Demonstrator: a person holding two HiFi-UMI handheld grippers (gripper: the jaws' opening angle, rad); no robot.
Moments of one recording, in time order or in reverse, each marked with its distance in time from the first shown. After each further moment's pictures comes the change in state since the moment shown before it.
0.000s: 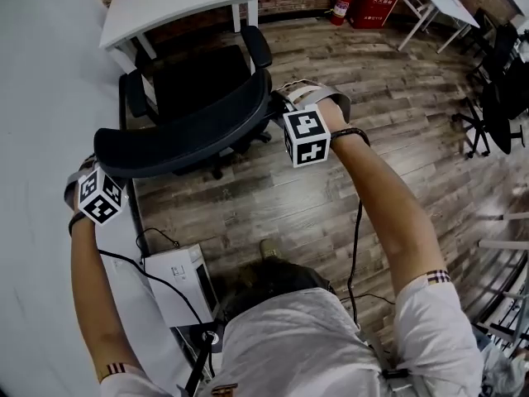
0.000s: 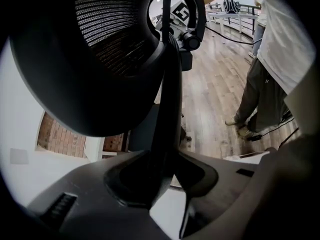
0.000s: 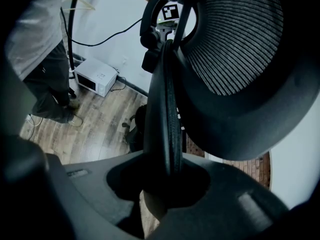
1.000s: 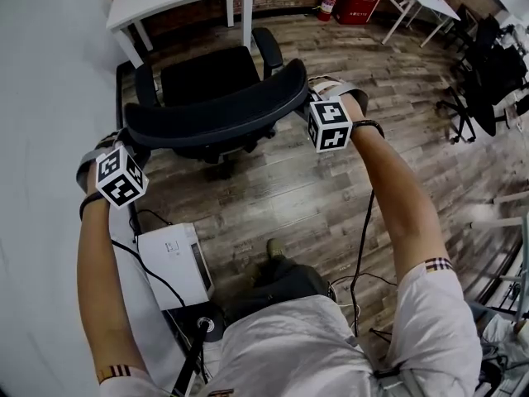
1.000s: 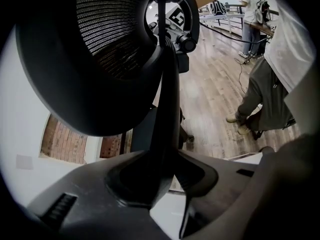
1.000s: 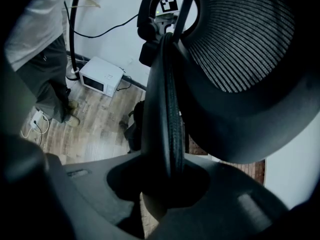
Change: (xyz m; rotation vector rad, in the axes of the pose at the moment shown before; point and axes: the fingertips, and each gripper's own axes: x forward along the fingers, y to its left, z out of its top) left arm -0.066 -0.125 0.007 0.059 -0.072 0.009; right arm -0.086 0.120 0.033 0.044 0.090 -0.007
